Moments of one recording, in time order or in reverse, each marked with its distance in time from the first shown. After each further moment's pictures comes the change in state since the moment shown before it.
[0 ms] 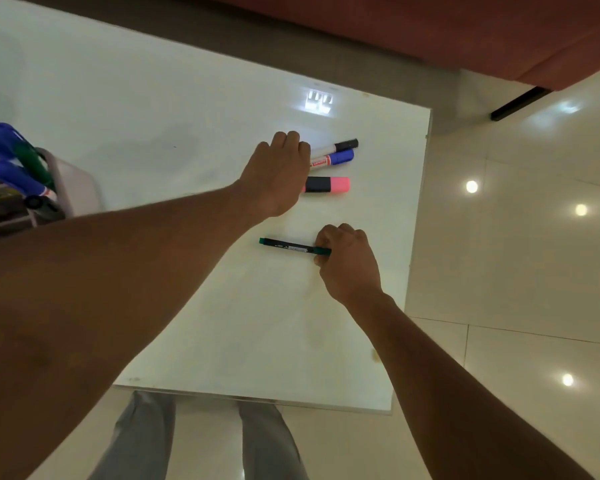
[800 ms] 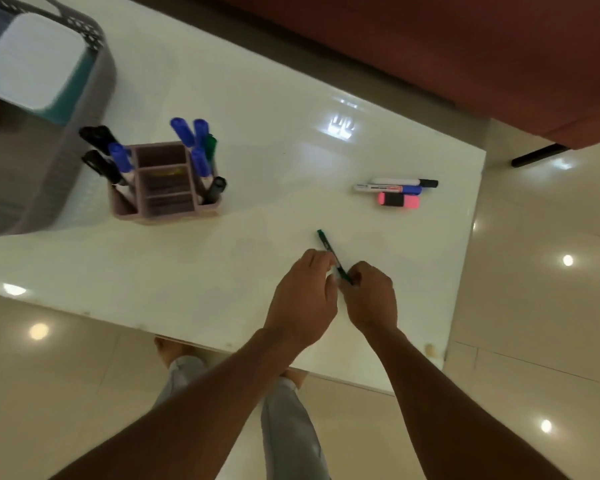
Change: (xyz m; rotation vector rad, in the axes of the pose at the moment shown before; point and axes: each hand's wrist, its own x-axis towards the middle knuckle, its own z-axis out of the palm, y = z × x) left_hand -0.226 0.008 0.000 -0.957 0.172 -0.370; right_hand -0.068 -0.080 0.052 0.073 0.014 0.210
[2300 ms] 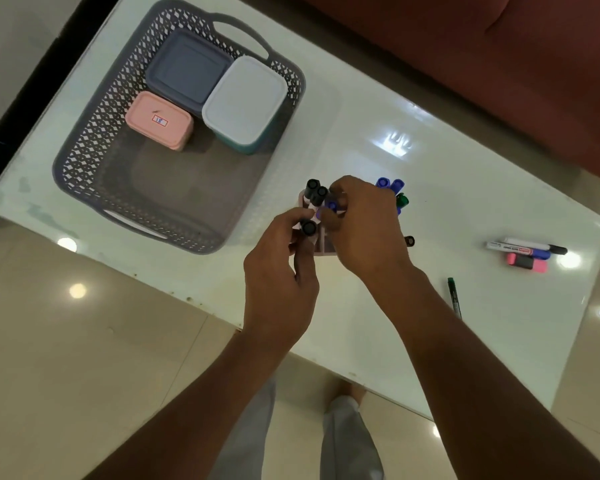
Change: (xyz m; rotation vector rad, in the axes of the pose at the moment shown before) left_hand -0.016 -0.107 -0.244 -0.279 0.631 -0.073; right_hand -0.039 -0.352 0.022 -0.150 -0.105 -0.451
